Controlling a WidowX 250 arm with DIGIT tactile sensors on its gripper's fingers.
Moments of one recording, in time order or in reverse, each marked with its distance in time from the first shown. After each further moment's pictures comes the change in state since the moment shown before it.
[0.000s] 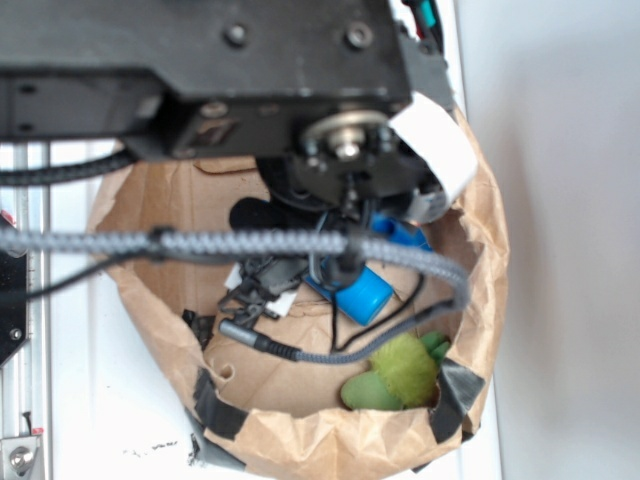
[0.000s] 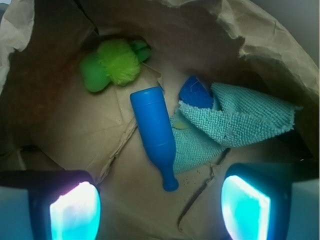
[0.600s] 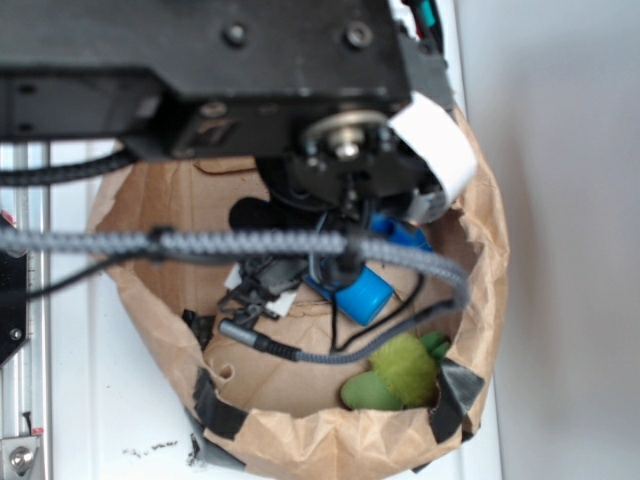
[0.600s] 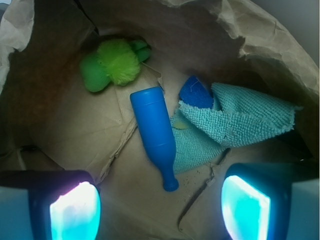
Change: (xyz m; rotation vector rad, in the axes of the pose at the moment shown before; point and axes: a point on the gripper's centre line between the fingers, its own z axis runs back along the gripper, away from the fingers) arm 0.000 0.000 0.000 0.002 -0.002 -0.001
